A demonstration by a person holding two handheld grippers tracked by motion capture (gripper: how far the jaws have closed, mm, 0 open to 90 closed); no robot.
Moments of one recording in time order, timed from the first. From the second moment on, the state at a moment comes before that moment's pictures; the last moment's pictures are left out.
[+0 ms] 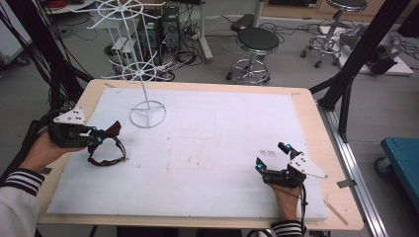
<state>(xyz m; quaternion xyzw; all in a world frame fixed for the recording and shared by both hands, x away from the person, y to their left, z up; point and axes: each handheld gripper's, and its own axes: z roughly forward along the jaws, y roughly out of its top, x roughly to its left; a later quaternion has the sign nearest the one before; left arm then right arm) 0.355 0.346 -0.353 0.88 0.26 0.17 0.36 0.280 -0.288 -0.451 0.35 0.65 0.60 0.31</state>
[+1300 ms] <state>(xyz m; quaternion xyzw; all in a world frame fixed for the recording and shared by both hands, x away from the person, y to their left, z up) 0.345 0.338 -0.301 0.75 0.25 0.23 0.57 0.281 -0.288 -0.451 0.35 0.65 0.60 0.31</state>
